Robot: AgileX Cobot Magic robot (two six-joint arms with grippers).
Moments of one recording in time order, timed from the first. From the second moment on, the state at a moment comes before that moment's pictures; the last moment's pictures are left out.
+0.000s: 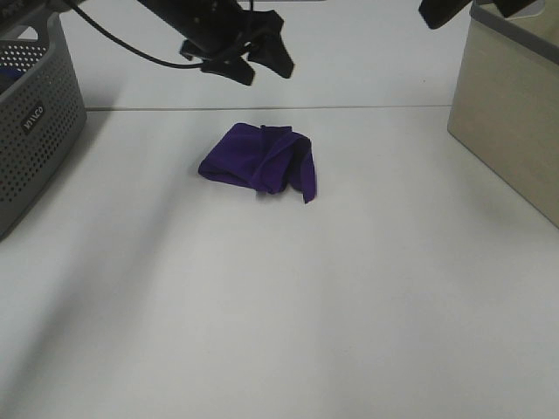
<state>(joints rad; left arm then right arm) -0.31 2.54 -2.51 -0.58 1.10 0.25 0.25 1.58 -1.62 0.32 1.22 -0.34</state>
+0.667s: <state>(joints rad) -0.36 2.71 -2.52 -0.64 1.05 0.25 0.25 1.63 -1.62 0.38 1.22 -0.35</state>
